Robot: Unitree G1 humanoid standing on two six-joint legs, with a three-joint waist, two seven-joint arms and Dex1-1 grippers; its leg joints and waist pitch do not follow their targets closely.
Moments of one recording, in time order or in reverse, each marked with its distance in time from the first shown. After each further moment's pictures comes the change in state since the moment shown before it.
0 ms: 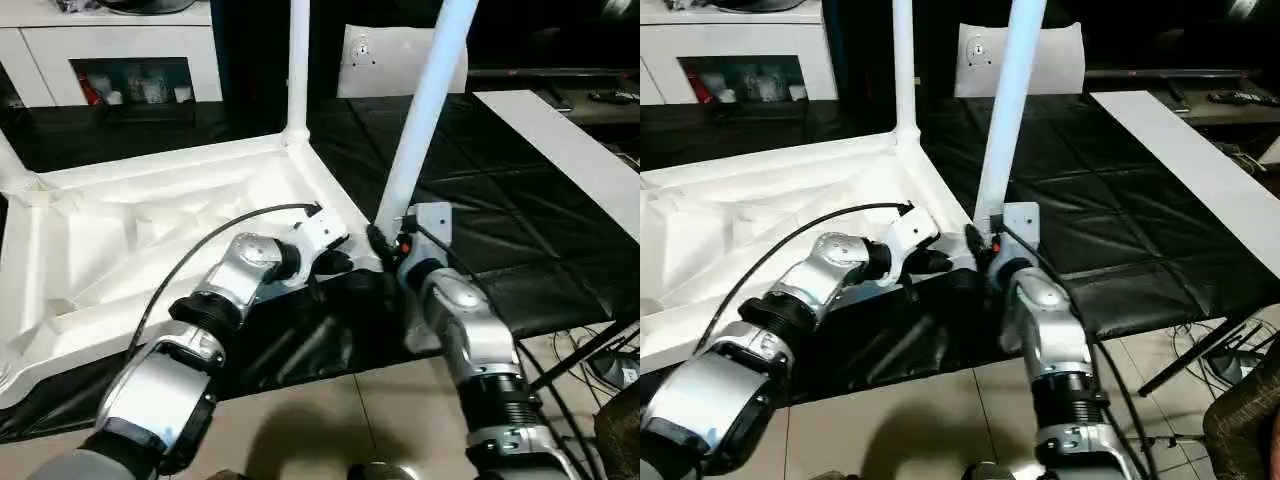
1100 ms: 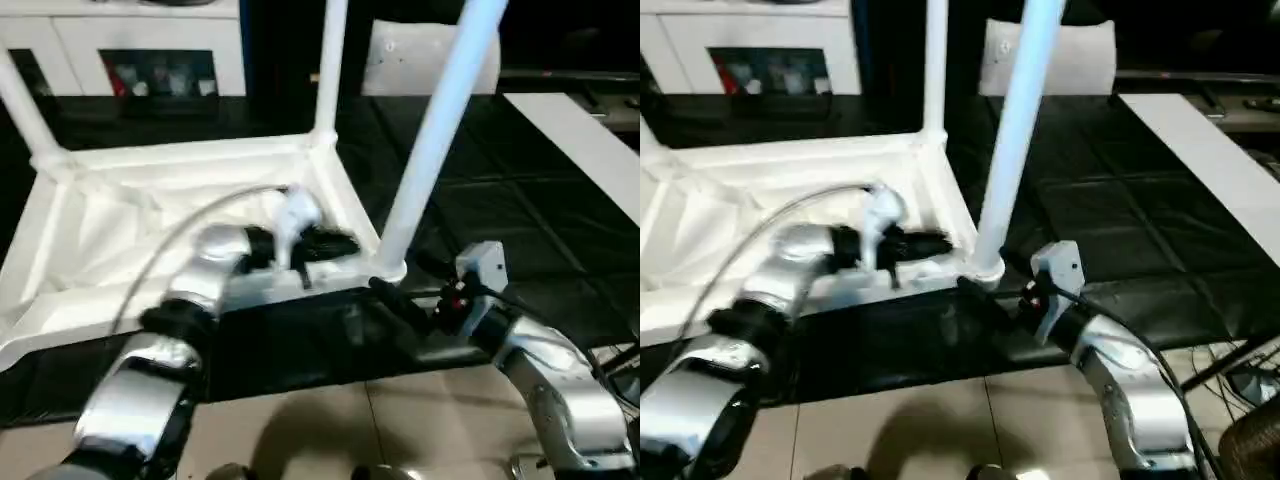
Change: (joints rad) left arm 0.124 0.084 0.177 -0.223 -0.229 -0.085 -0.275; right arm 0.378 -0.316 0.060 -0.555 0.288 0.056 0.507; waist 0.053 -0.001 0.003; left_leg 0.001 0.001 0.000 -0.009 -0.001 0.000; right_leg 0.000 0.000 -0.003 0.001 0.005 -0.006
